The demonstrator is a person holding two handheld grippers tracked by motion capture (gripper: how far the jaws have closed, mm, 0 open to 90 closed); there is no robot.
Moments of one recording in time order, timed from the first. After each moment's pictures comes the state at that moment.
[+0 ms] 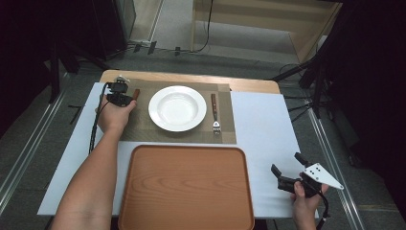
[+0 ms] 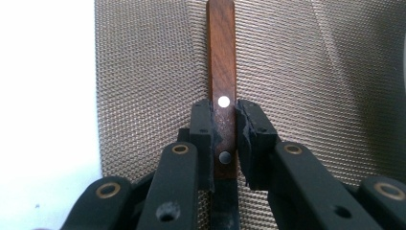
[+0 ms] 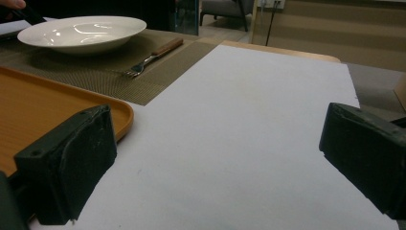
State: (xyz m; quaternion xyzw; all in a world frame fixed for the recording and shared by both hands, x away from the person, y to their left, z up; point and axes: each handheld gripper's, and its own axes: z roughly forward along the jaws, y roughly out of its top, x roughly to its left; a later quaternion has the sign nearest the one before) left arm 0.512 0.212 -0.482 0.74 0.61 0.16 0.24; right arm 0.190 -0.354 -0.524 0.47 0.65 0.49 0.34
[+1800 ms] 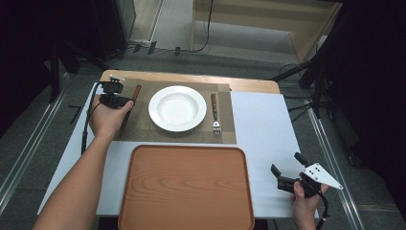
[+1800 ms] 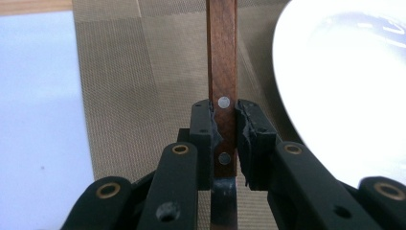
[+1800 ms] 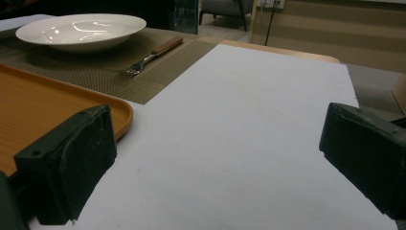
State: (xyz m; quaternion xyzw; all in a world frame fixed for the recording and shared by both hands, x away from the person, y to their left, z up) left arm 0.466 0.214 -0.441 0.76 0.56 0.14 0.30; right arm 0.190 -0.353 -0.523 0.47 0.65 0.49 0.34
